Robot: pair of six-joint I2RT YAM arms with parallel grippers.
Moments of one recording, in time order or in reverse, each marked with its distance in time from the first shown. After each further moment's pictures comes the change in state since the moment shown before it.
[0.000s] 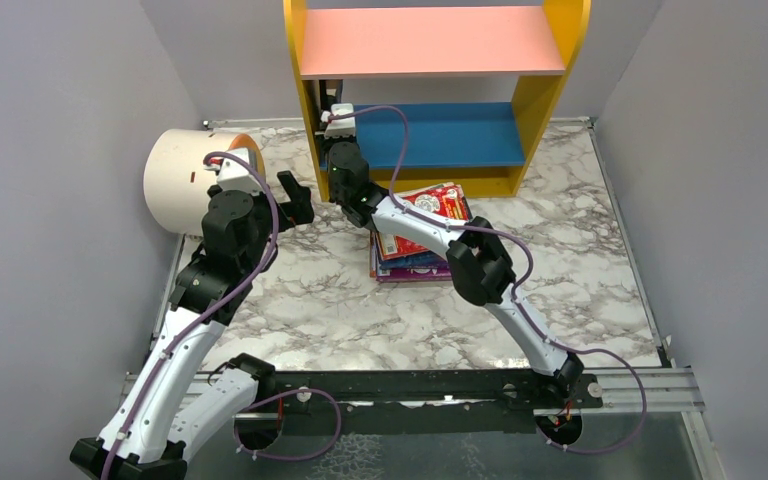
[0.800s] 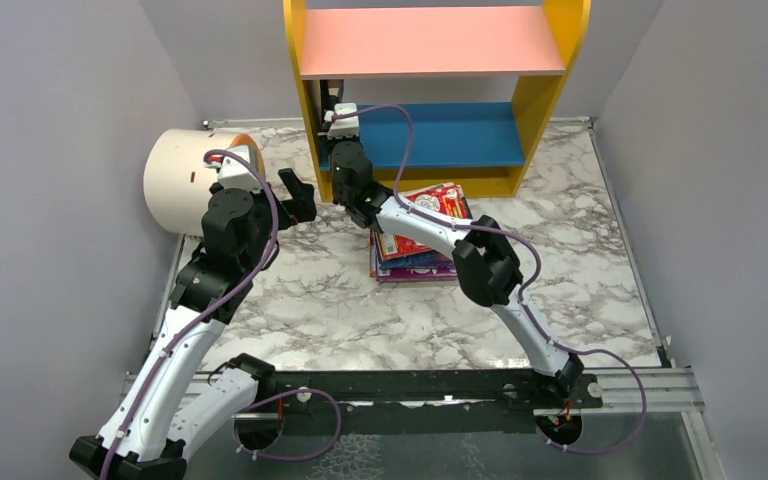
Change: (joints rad) left arm -0.008 0.010 0.011 0.017 0.019 -0.016; right arm 0.000 -0.072 -0.089 -0.011 -0.016 0.031
